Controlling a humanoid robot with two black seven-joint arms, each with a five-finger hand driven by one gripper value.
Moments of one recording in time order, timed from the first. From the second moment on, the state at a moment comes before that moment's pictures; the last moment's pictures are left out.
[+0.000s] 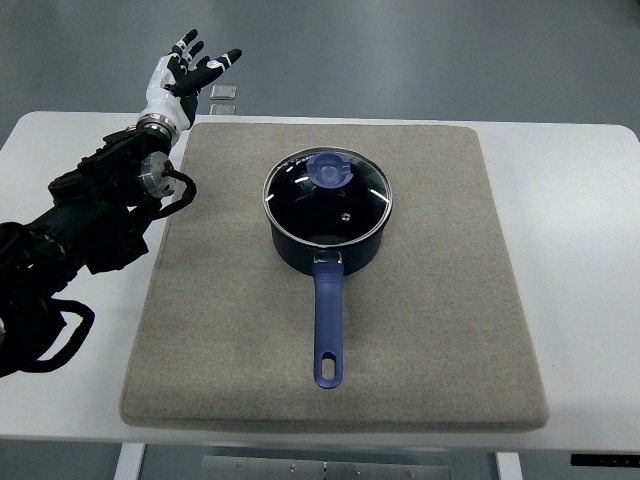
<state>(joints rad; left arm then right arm) -1.10 0.04 -0.39 -0.21 -0.13 0.00 -0.36 0.03 0.00 -0.02 0.20 0.02 0.00 0.06</state>
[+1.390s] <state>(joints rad) -1.10 0.05 -0.38 -0.20 -0.13 -0.02 -0.36 0.03 0.00 -0.02 0.20 0.02 0.00 0.06</state>
